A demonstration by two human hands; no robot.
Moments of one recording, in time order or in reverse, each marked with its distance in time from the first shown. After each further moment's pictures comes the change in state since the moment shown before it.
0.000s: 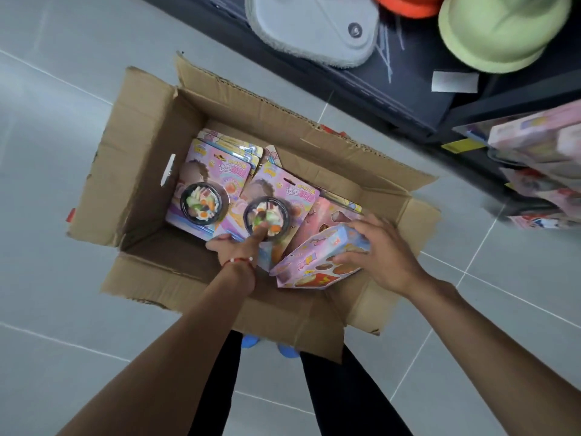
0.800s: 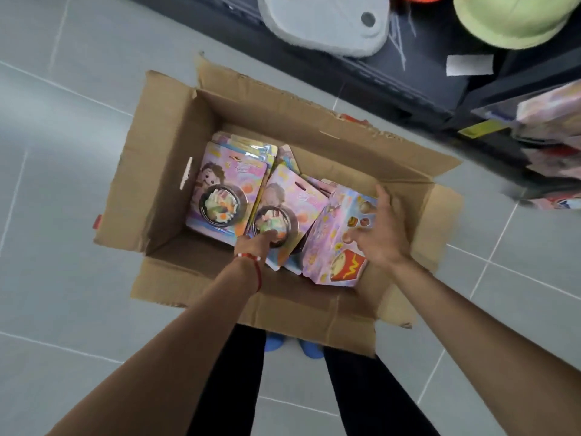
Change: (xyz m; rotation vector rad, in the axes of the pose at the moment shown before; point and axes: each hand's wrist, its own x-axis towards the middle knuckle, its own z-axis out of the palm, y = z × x) left_hand 0.023 0.010 -0.027 0.270 -0.217 0.017; right_hand 0.028 -0.029 0.049 0.166 0.279 0.417
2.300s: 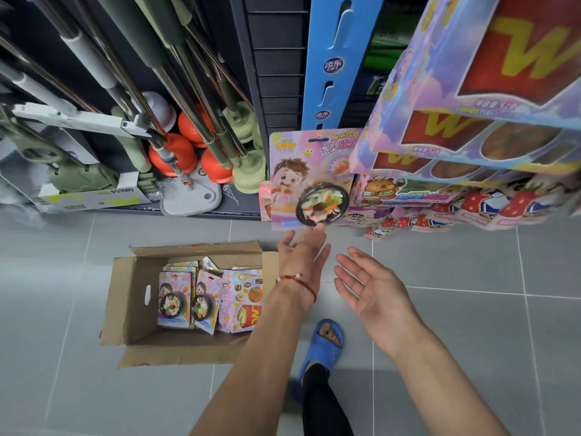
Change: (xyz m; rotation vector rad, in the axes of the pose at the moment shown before) left_hand -0.481 0.025 0.306 -0.420 -0.489 0.326; right_hand -0.222 0.101 -0.432 1.665 -0.124 0.390
